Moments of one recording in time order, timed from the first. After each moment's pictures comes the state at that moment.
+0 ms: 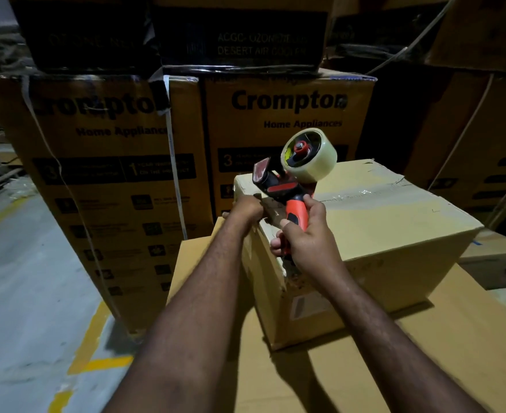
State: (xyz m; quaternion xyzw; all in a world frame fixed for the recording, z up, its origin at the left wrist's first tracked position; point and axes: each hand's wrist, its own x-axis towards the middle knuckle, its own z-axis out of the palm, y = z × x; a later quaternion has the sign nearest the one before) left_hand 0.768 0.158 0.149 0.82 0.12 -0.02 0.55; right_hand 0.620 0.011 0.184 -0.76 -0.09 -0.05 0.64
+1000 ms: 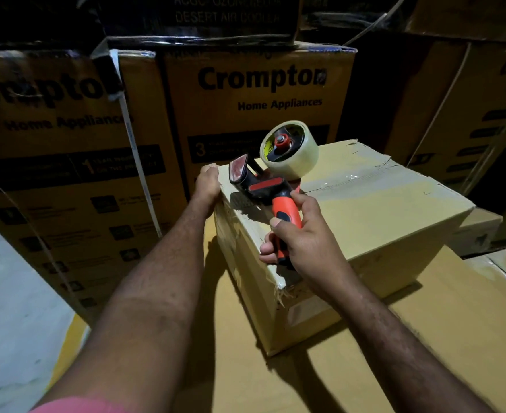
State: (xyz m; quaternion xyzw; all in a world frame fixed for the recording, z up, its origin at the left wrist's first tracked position) left_hand 0.849 0.202 0.133 0.72 0.13 0.10 0.67; right_hand 0.636 0.008 0.178 -0.71 -0.07 0.01 0.70
